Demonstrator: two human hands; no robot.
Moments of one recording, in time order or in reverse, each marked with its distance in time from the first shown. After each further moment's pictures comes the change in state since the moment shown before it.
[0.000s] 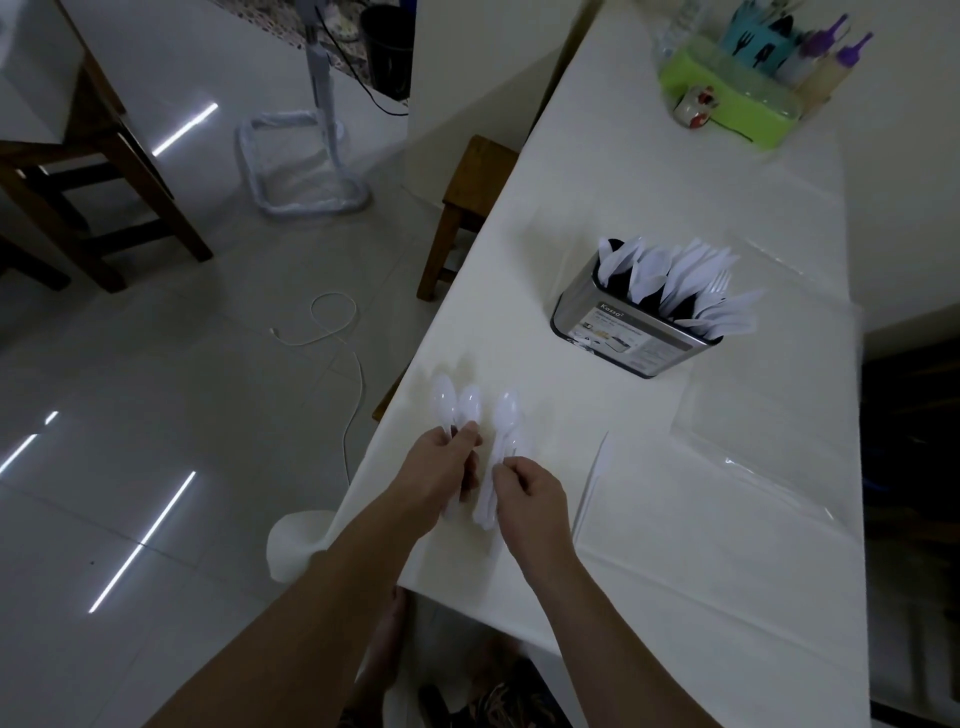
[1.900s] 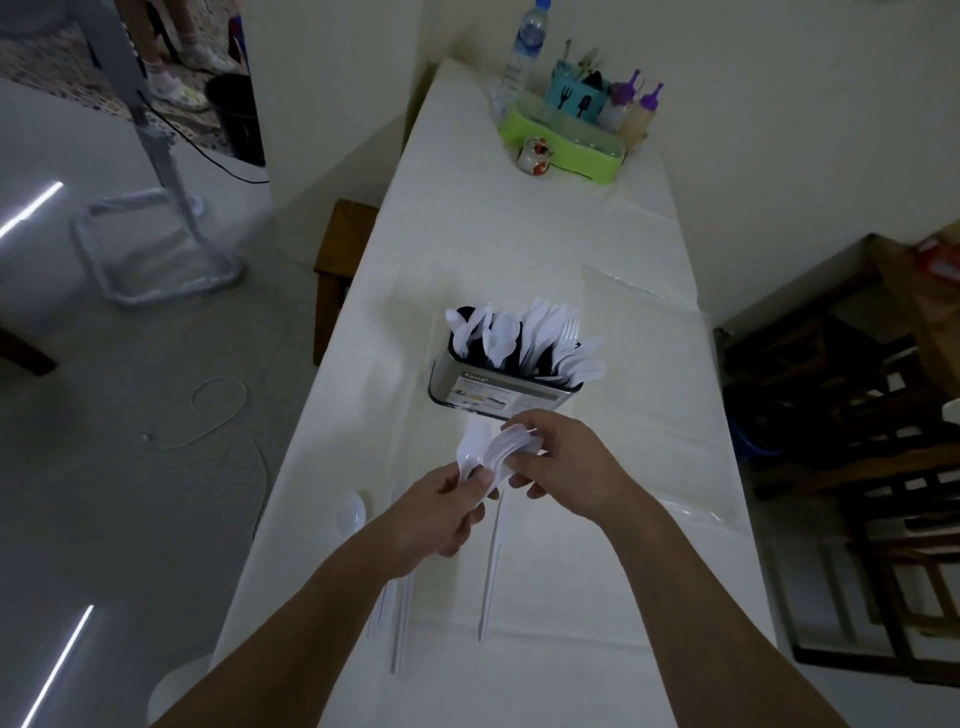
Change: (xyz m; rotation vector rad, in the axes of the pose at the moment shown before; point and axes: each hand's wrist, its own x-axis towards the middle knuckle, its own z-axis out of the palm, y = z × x) left_hand 0.011 0.087 0.087 0.154 -0.585 0.092; right_hand 0.084 -0.057 -0.178 -0.051 -0.131 -0.098
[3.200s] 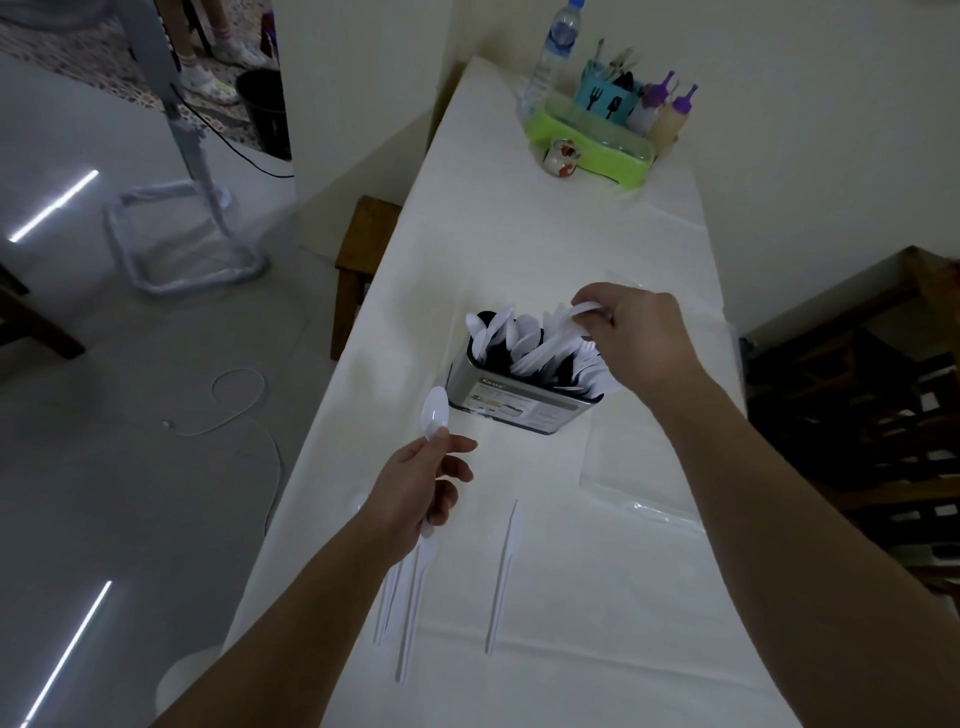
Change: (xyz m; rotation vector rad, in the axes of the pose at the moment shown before) left_hand 0.005 0.010 -0.023 -0.325 0.329 0.062; right_hand 0.071 -0.071 -0.076 -0.604 0.418 -0.399
